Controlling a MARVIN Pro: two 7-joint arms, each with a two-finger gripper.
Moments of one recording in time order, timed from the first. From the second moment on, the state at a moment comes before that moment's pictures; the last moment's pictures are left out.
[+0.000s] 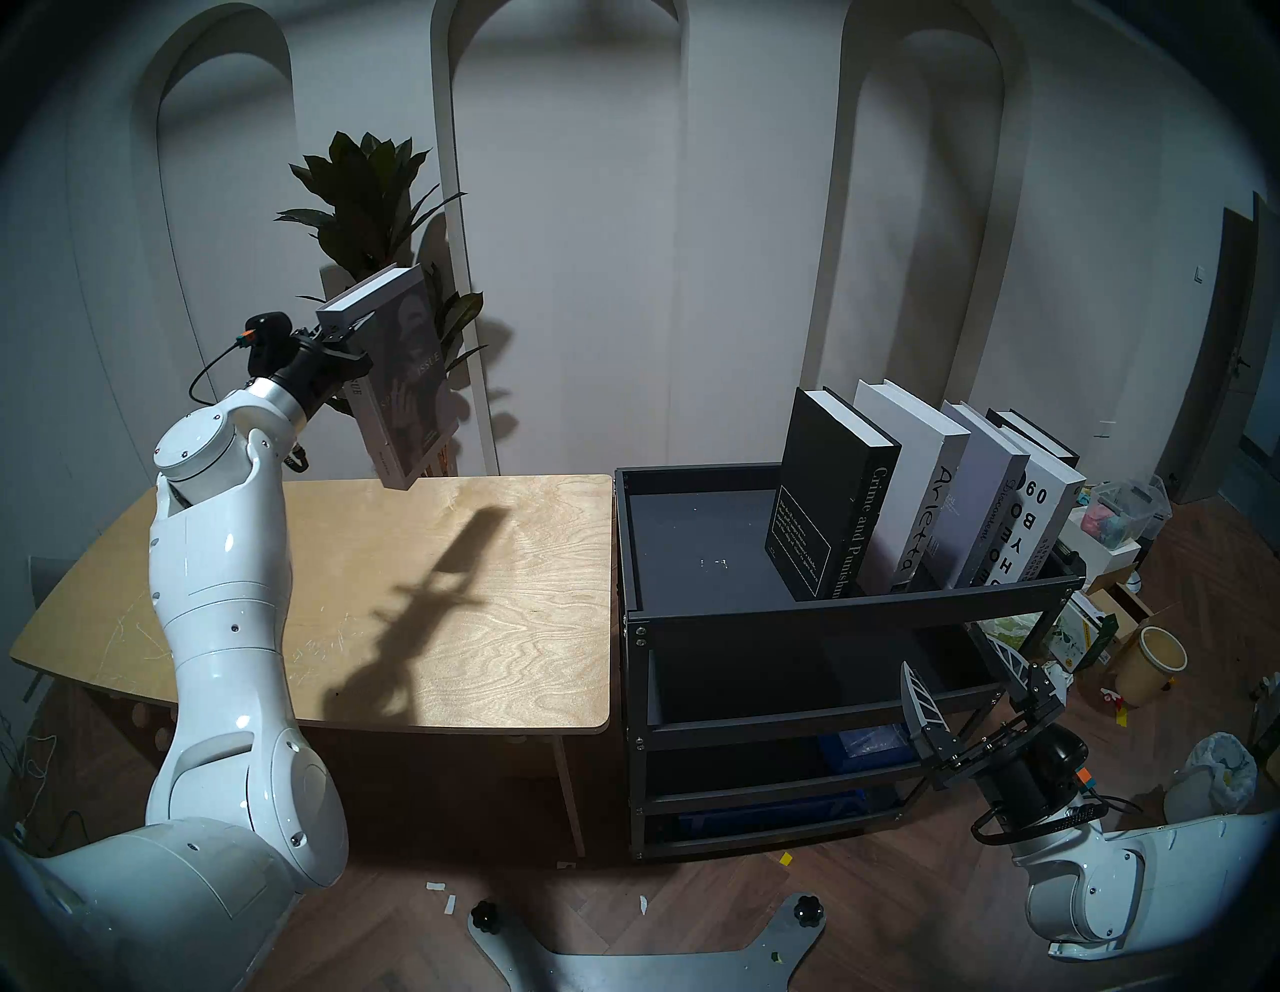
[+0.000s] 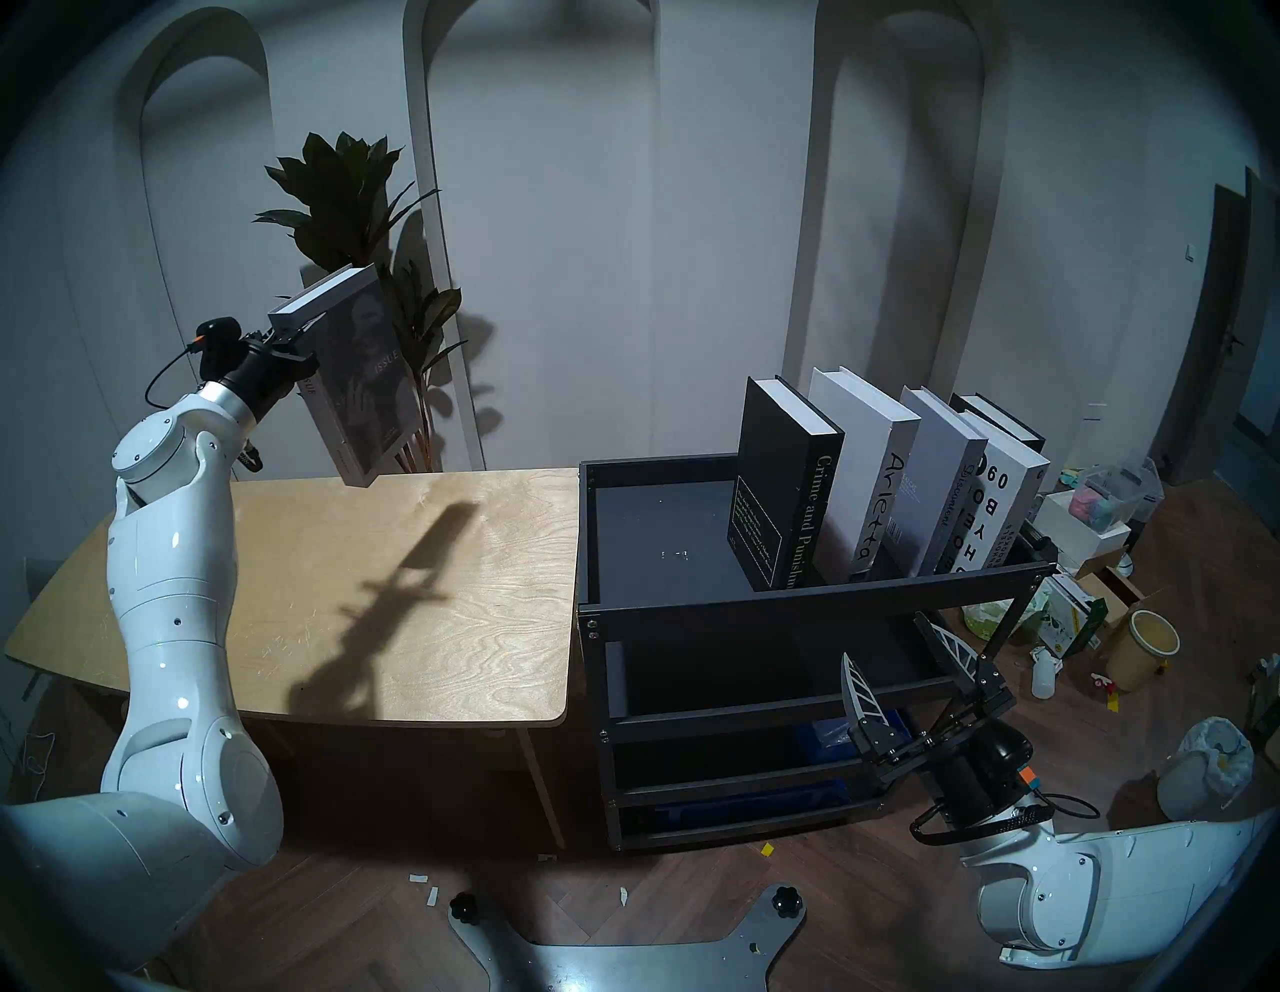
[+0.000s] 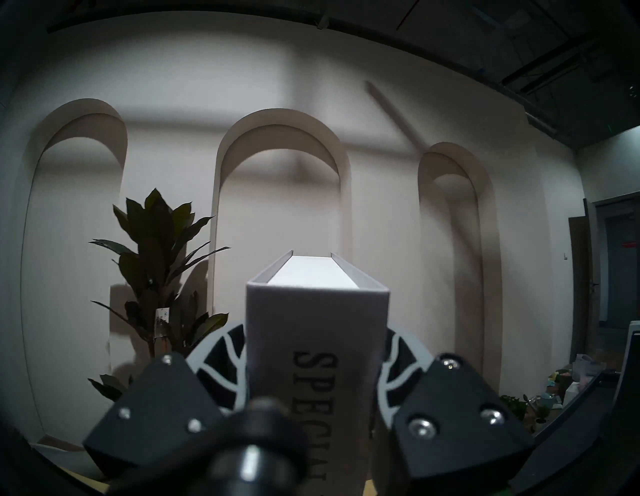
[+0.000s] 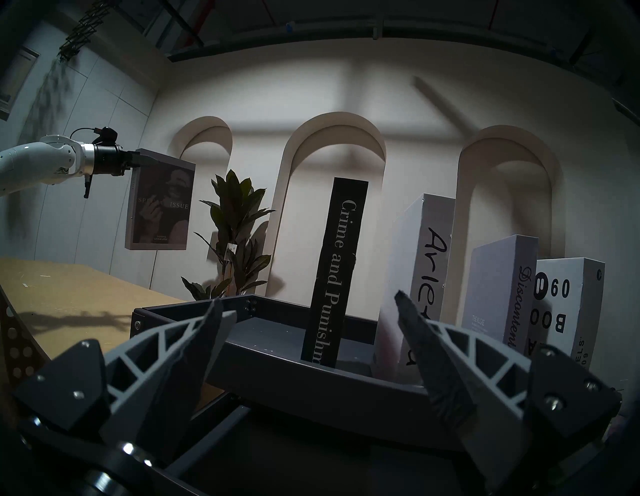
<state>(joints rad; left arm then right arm) 0.93 -1.32 -1.94 -1.36 -0.17 0.23 -0.62 -2.06 -0.19 0.96 -1.96 0.23 -0.96 -0.86</state>
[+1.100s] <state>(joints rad) 1.11 -1.53 -1.87 -1.79 -0.12 0.58 -0.33 -2.06 -0.20 0.96 -1.96 0.23 -0.96 -0.86</state>
